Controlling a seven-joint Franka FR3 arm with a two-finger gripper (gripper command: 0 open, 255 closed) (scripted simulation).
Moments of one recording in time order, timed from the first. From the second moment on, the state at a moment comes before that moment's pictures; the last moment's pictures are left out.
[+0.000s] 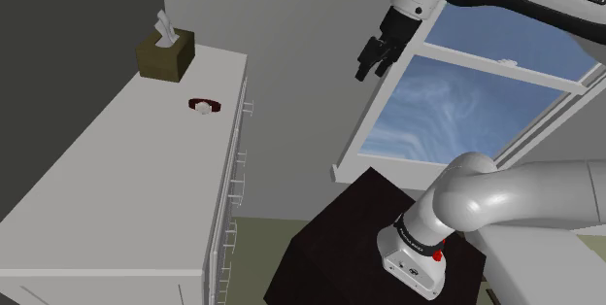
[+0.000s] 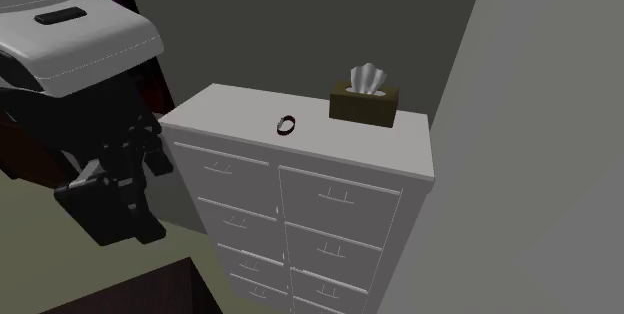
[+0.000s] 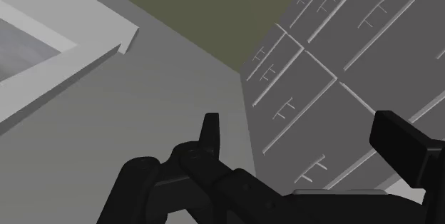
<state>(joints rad) 0.00 -0.76 0.04 -2.31 0.05 1.64 0.11</state>
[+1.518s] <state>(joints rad) 0.14 -0.06 0.26 -1.84 -0.04 1.87 0.06</state>
